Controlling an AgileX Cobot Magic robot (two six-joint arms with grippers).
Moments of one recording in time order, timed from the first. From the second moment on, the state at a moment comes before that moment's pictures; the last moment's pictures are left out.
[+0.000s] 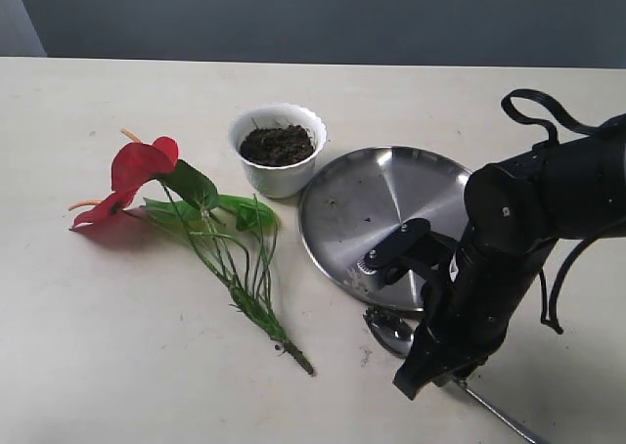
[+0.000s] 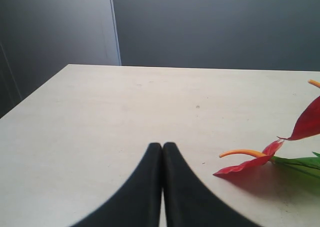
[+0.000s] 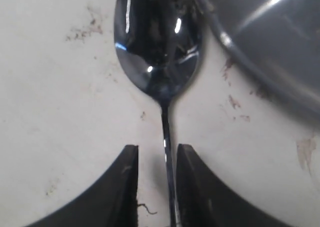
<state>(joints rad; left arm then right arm) 0.00 0.00 0.00 0.58 0.28 -0.57 0.77 1.71 -0.75 0.18 0.73 -0.29</state>
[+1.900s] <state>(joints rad) 0.00 0.00 0.00 0.58 0.28 -0.57 0.85 1.51 -1.08 -0.53 0.78 -0.29</state>
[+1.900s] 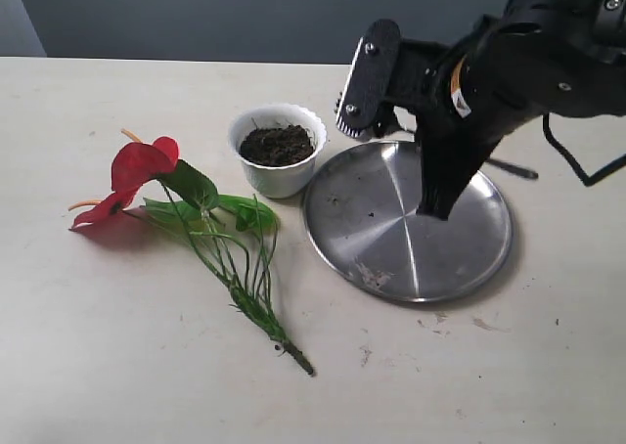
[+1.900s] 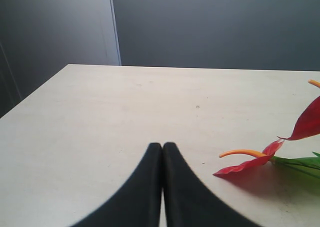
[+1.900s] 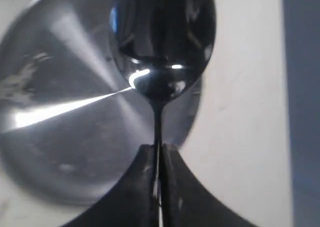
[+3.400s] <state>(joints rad) 0.00 0.00 0.00 0.58 0.28 -0.57 0.97 2.15 -1.37 -1.74 0.82 -0.35</state>
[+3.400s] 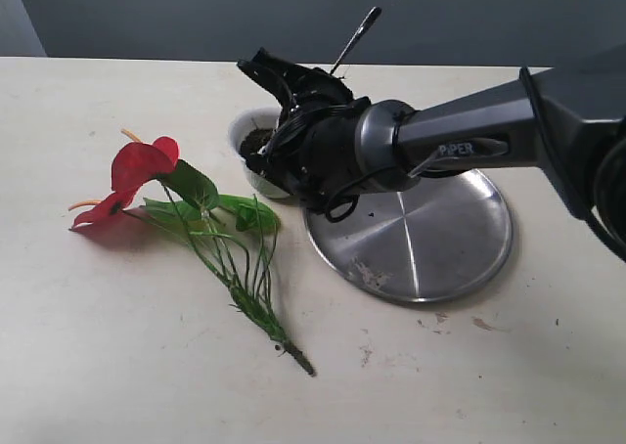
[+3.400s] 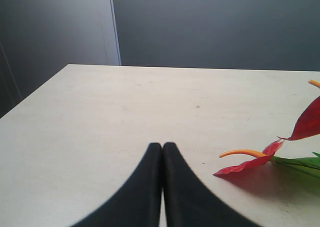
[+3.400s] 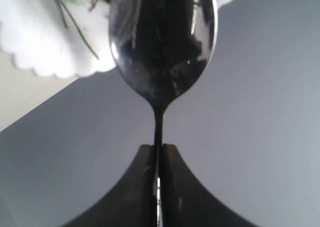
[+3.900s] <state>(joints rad) 0.00 0.00 0.00 0.58 0.28 -0.57 1.00 2.20 -1.37 -1.75 0.81 -0.38</state>
